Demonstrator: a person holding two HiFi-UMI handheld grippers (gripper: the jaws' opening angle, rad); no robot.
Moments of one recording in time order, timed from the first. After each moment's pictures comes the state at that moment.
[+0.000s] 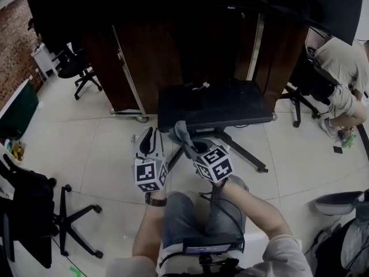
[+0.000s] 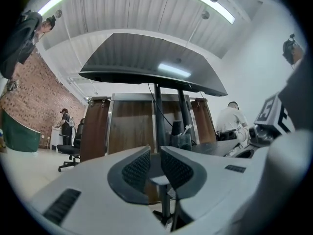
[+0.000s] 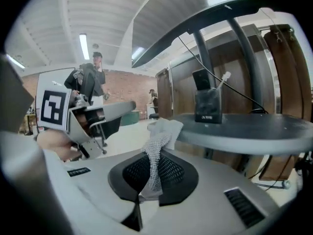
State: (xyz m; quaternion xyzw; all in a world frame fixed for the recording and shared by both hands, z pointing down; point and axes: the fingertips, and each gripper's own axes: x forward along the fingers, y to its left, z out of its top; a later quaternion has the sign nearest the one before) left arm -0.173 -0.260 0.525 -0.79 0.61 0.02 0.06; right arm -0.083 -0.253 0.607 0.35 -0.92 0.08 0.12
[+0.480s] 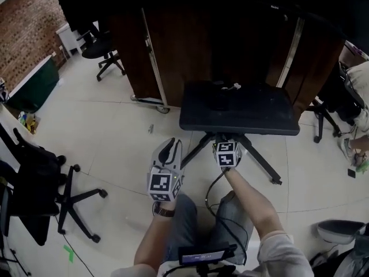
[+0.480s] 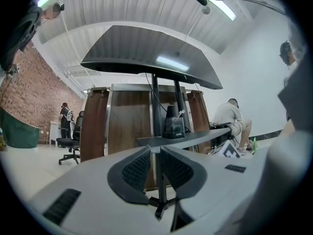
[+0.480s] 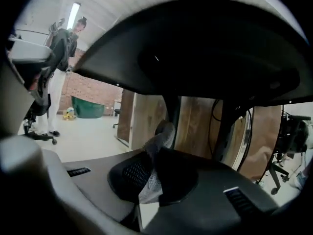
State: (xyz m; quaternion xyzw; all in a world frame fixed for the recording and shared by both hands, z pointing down) left arm -0.172 -0.246 0.586 -0.80 0.59 -0.02 0.03; right arm -0.031 -0.405 0.717 0.55 -0.83 0.01 0.13
